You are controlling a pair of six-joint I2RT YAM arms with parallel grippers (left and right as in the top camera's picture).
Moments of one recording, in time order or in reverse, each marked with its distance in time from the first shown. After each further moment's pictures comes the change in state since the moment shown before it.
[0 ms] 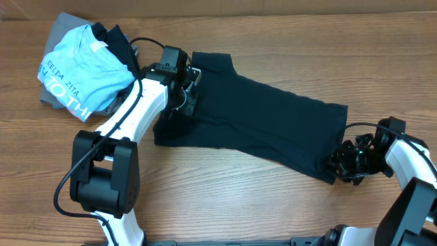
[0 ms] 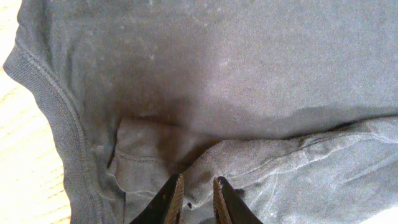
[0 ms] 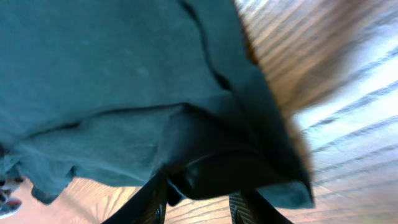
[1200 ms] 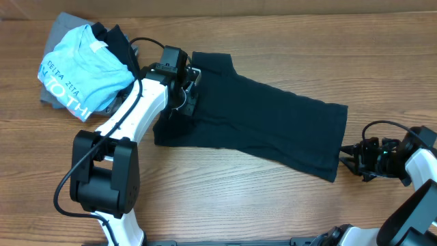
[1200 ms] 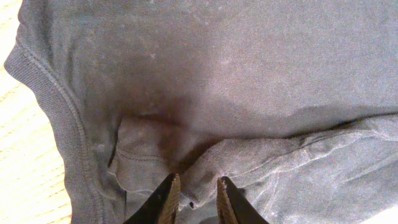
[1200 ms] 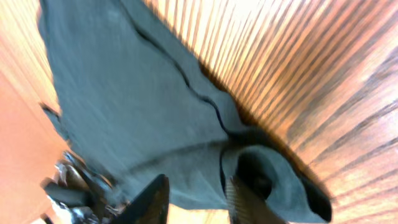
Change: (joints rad) left arm 0.000 0.000 0.000 -0.001 -0.003 0.000; right arm -0.208 0.000 0.002 0.093 -0.168 0.139
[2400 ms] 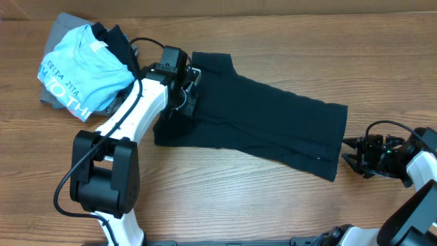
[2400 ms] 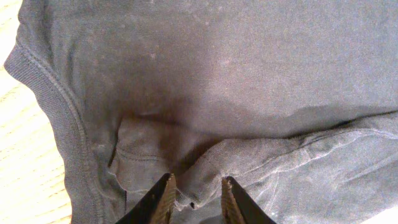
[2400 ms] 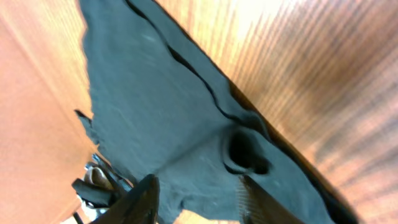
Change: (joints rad) left arm 0.000 0.000 0.000 0.000 0.000 0.000; right arm -0.033 0.000 -0.017 0.087 -0.066 0.037
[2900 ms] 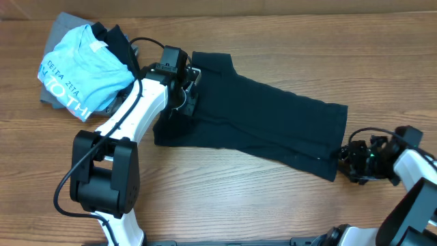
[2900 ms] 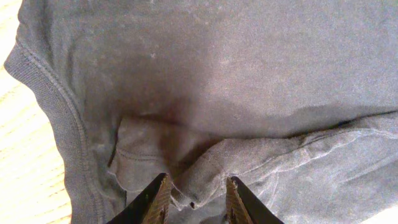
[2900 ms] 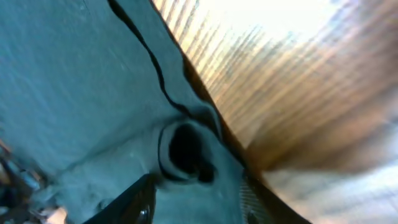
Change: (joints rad) left arm 0.000 0.000 0.000 0.000 0.000 0.000; right arm 0.127 -0.001 -0.065 0.056 0.182 -0.171
